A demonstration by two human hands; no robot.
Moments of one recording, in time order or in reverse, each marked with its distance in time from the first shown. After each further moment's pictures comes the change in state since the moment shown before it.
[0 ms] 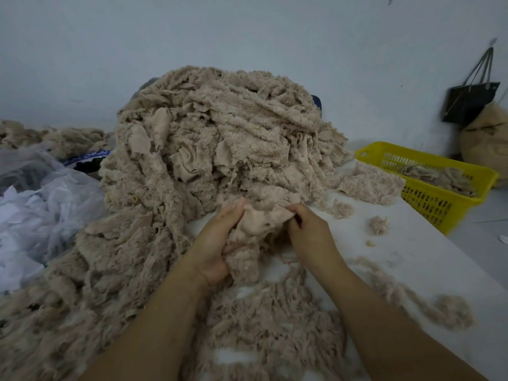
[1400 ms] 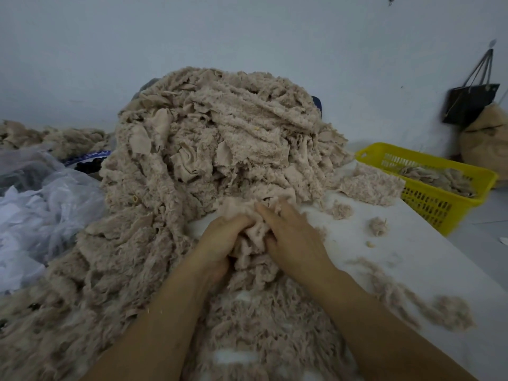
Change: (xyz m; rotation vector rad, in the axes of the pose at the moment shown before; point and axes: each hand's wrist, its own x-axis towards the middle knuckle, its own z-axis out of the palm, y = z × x) left_hand 0.010 -0.007 -0.005 0.487 0.192 0.002; right_hand -0.014 -0.027 0.010 -0.575 -0.155 -0.364
